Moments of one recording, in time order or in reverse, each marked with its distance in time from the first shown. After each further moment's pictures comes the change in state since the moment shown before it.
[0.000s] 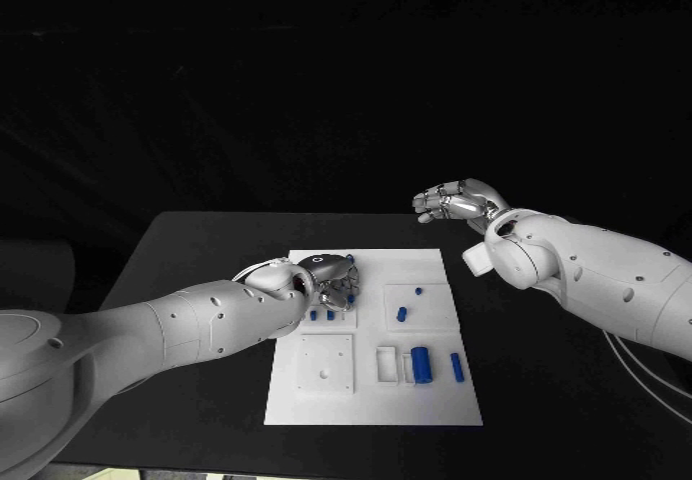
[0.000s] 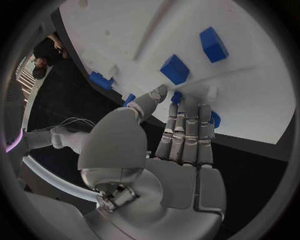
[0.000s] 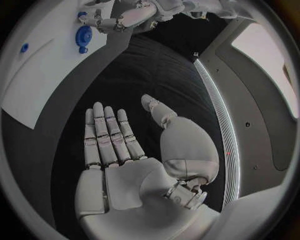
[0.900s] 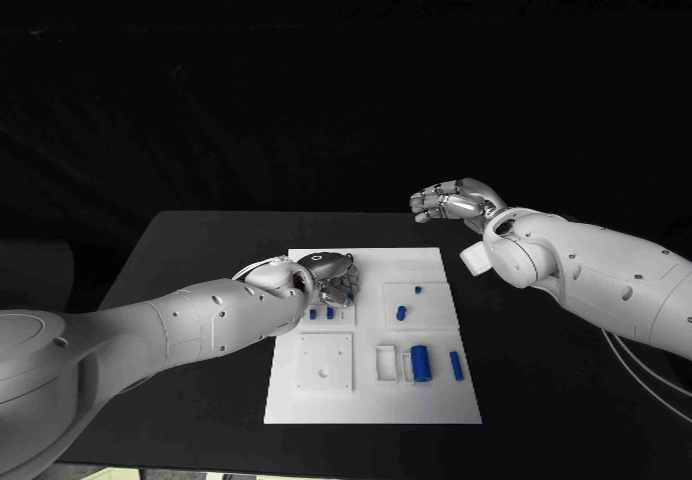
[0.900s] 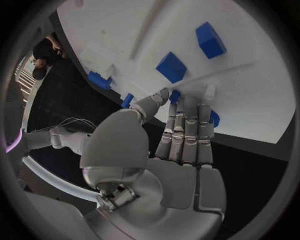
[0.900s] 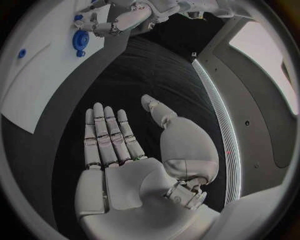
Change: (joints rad) left arm -0.004 0.013 0.004 -0.027 -0.001 -0.002 0.009; left_hand 0.008 0.050 0.020 0.014 0.005 -0.007 0.007 -0.010 -0.019 0.020 -0.002 -0.012 -0.018 0.015 -0.004 0.012 0.007 0.002 0.007 -0.001 0.008 0.003; right arm 0.000 0.001 0.000 0.004 0.008 0.021 0.003; right_hand -0.004 0.004 -0.003 -0.003 0.008 -0.009 0.002 0.000 -0.004 0.004 0.004 -0.016 -0.001 -0.010 0.010 -0.014 -0.009 0.000 -0.004 0.004 -0.016 -0.006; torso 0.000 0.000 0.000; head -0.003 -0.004
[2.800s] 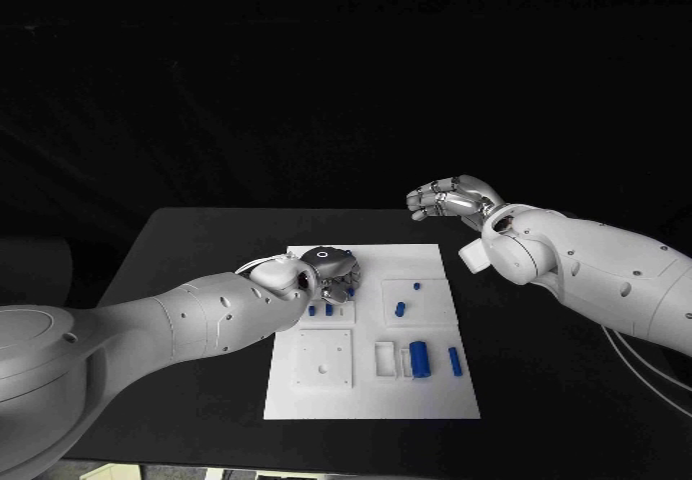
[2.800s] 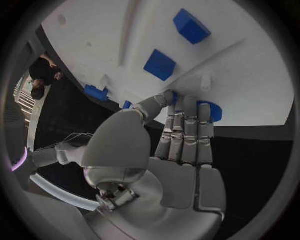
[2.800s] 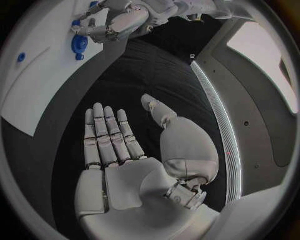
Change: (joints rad) left arm 0.002 0.025 -0.011 -0.025 -0.157 -0.027 -0.007; left_hand 0.010 -0.011 0.010 -0.018 0.053 0.024 -0.010 0.011 -0.027 0.048 -0.009 -0.018 0.082 0.016 -0.009 0.016 0.007 -0.001 0.018 -0.004 0.011 0.002; right arm 0.000 0.000 0.000 0.003 -0.010 0.024 0.004; right_hand 0.000 0.000 -0.008 -0.008 0.000 0.000 0.000 0.000 -0.001 0.000 0.000 0.000 0.000 -0.003 0.003 -0.004 -0.003 0.000 0.000 0.000 -0.007 0.000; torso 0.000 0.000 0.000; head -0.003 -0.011
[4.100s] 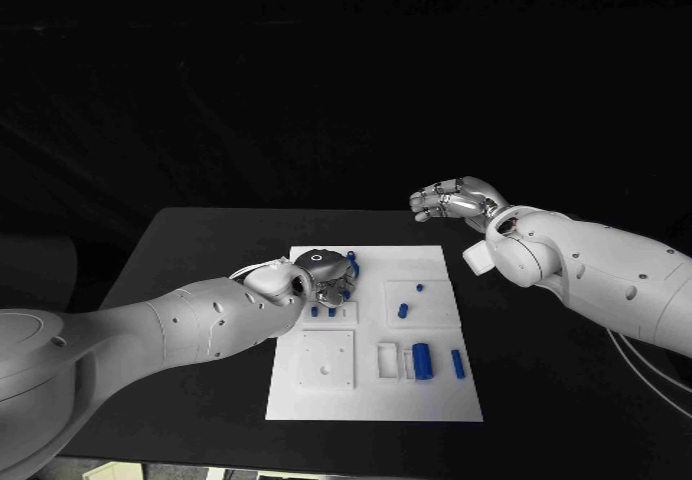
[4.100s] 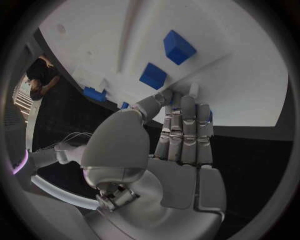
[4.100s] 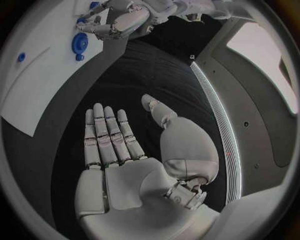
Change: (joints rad) left arm -0.015 -0.048 0.007 0.042 -0.002 -0.044 -0.028; left_hand -0.002 0.032 -0.005 0.024 -0.003 0.098 -0.039 0.048 -0.005 0.138 -0.044 0.038 -0.099 0.077 -0.048 0.028 0.013 0.001 0.064 -0.010 0.032 0.002; right arm 0.000 -0.002 0.000 0.002 -0.004 0.004 0.002; right_hand 0.000 0.000 -0.003 0.003 0.000 0.000 0.000 0.000 0.000 0.000 0.000 0.000 0.000 0.000 0.000 0.000 -0.002 0.000 -0.004 0.004 -0.004 0.000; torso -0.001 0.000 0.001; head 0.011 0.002
